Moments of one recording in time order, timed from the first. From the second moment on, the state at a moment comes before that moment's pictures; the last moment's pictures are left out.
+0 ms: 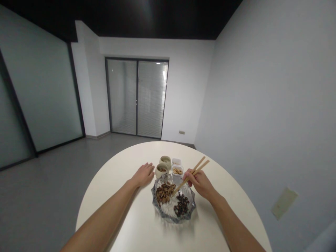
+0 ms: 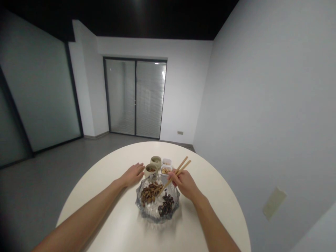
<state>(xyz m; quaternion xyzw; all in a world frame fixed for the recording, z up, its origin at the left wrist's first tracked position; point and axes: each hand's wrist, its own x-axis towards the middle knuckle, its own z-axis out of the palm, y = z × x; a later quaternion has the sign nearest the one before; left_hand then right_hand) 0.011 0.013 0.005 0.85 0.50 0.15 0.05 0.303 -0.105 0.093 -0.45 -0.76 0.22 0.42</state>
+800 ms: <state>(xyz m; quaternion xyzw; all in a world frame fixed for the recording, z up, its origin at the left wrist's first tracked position) 0.012 0.013 0.006 0.85 0.50 0.15 0.05 0.306 -0.100 0.090 -0.45 -0.75 0.23 0.43</state>
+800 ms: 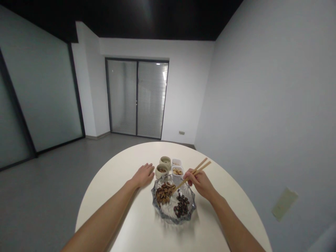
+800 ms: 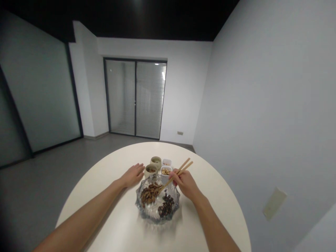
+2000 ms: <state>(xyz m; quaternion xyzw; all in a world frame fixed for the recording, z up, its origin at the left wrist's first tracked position) 0.010 0.011 0.009 0.86 0.49 0.15 0.05 0.281 -0.024 0.120 -0.46 -0.72 0.06 0.51</state>
